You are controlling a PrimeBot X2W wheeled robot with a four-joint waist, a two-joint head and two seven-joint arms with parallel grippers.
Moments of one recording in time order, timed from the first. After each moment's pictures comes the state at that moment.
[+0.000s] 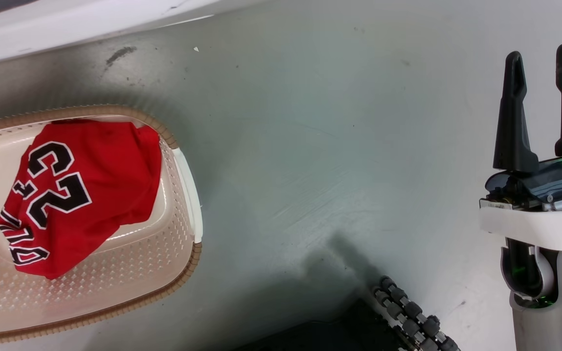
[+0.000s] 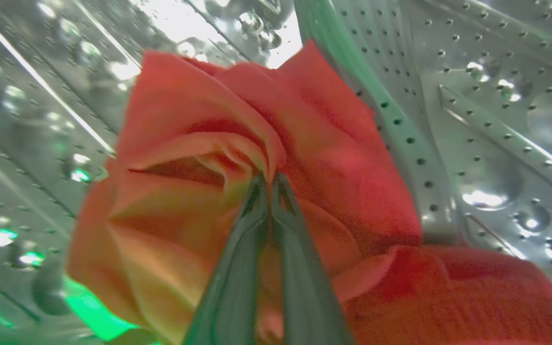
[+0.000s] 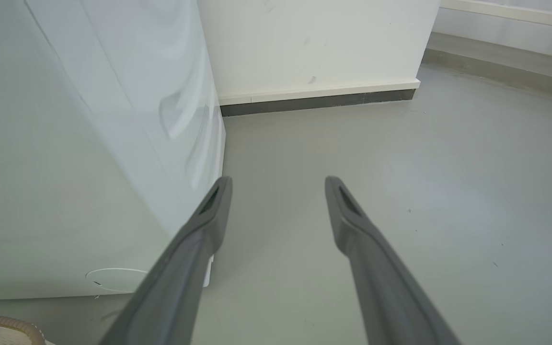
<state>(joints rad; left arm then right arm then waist) -1.85 0.51 -0.23 1.24 -0.16 -0.10 0.49 -0.34 -0.05 0.03 -0.18 0.28 0.13 -0.26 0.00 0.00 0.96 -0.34</state>
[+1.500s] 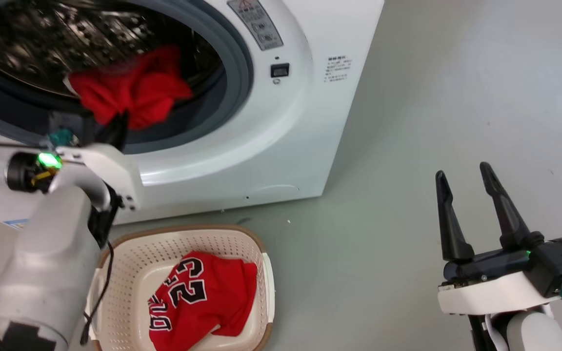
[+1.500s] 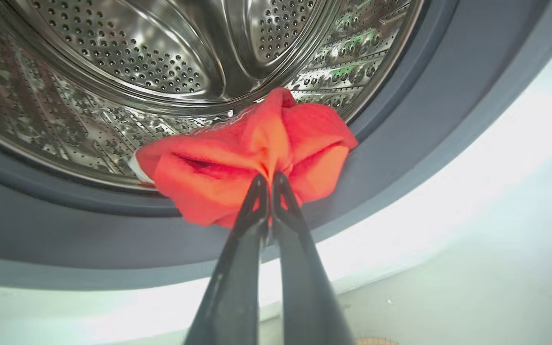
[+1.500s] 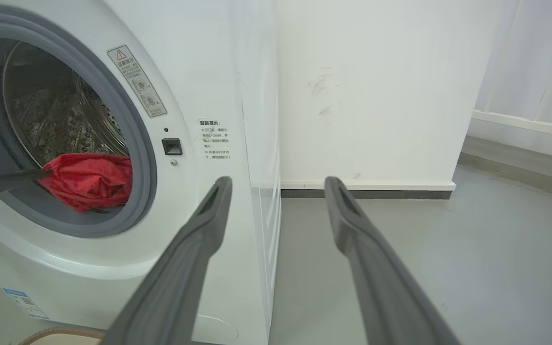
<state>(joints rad) -0.89 0.36 -0.48 1.04 -0.50 -0.13 -0.26 -0.09 -0.05 0.07 -0.07 0.10 0.13 -0.26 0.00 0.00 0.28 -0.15</state>
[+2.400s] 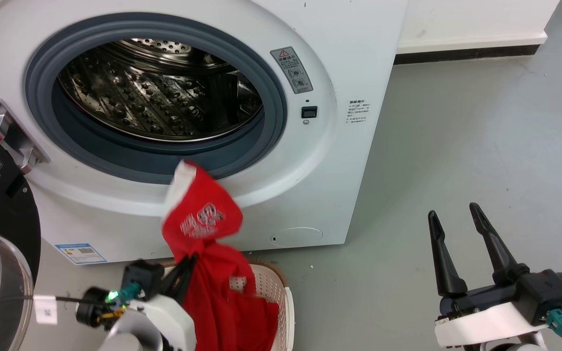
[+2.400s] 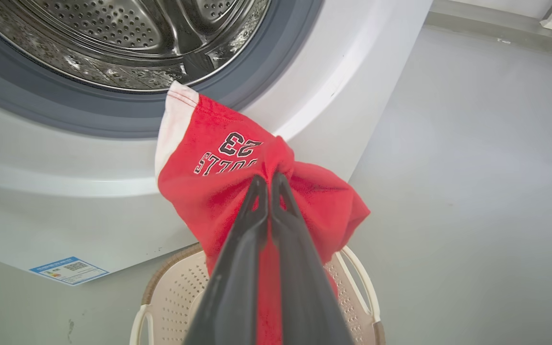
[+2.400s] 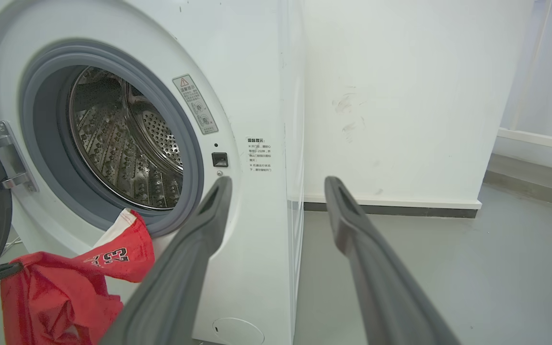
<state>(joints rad) -0.27 0.38 -0.51 0.49 -0.47 -0.06 -0.21 0.02 -0.05 0.08 -0.04 0.09 0.13 -0.26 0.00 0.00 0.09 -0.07</state>
